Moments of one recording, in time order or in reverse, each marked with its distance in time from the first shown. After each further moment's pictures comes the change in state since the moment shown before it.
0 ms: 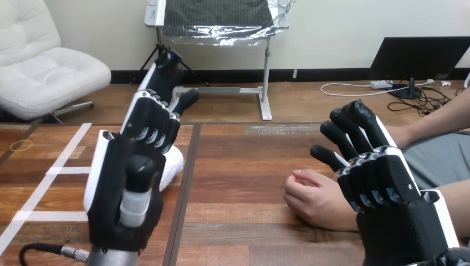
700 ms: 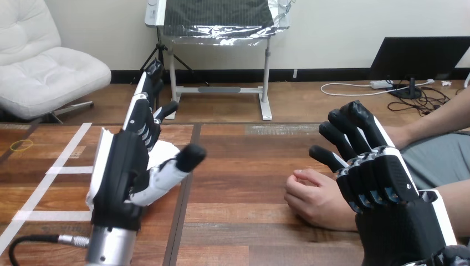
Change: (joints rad) left arm -0.149 0.029 0.088 0.233 0.240 -0.002 0.164; right arm -0.001 0.001 0.000 0.000 -0.001 0.008 -0.001
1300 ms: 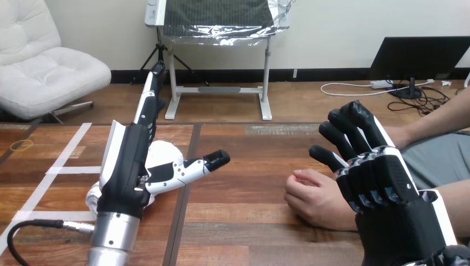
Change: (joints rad) left arm -0.076 0.037 0.006 0.075 0.170 0.082 0.100; right arm -0.001 0.000 0.000 0.000 0.001 0.000 0.000
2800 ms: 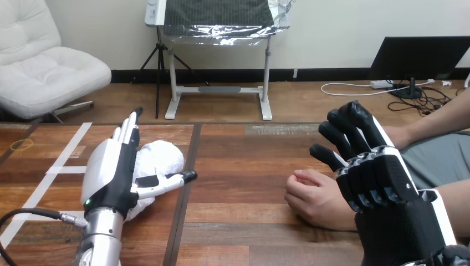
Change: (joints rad) left arm -0.146 0.135 -0.051 0.271 0.349 0.358 0.245; right arm -0.001 0.001 0.002 0.000 -0.003 0.001 -0.001
